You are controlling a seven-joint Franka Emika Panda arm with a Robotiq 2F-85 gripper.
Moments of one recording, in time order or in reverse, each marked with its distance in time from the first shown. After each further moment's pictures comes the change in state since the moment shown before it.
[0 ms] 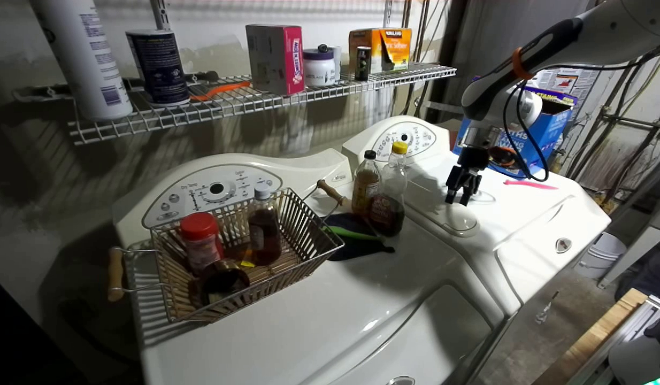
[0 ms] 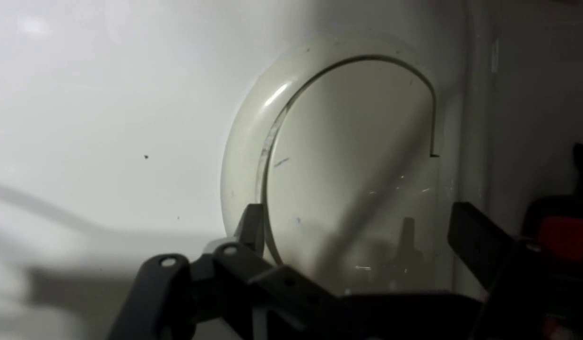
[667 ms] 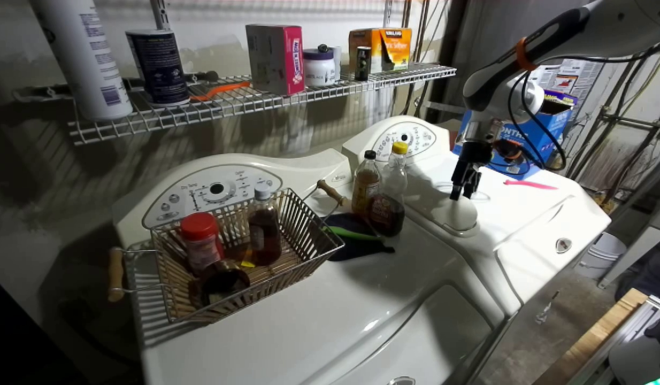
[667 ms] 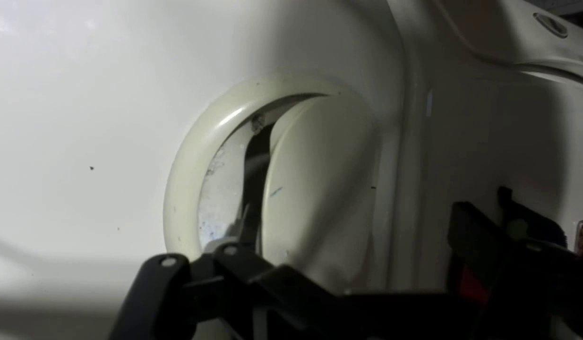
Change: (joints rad) arm -0.004 -0.032 0.006 0.020 0.004 -0.143 -0.082
